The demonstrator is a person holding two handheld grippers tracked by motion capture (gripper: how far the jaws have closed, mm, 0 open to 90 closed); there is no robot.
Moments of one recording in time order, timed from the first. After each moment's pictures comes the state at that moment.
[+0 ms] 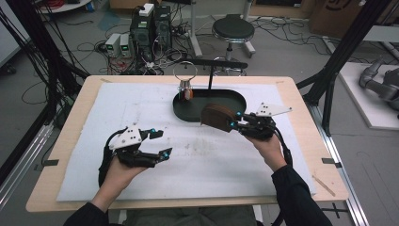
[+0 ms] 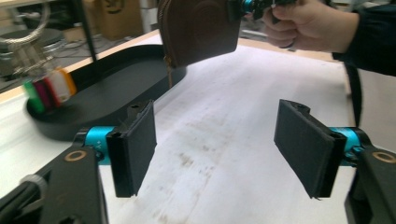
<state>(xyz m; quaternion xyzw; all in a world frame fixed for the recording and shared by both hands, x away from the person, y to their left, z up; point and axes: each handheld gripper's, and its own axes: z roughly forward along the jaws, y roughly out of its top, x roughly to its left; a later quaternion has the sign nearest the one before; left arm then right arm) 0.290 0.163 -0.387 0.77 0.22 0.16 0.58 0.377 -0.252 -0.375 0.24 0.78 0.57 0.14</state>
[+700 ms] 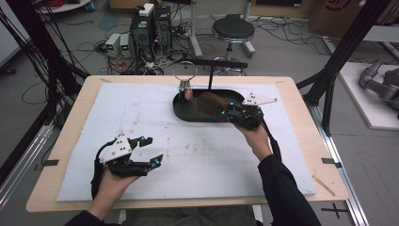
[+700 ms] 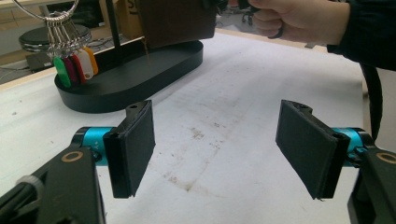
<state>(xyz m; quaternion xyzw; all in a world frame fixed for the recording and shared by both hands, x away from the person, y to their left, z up) 0.273 0.180 -0.404 0.76 0.24 0.18 0.58 0.412 -0.220 -0.377 0.29 0.77 0.54 0.18</state>
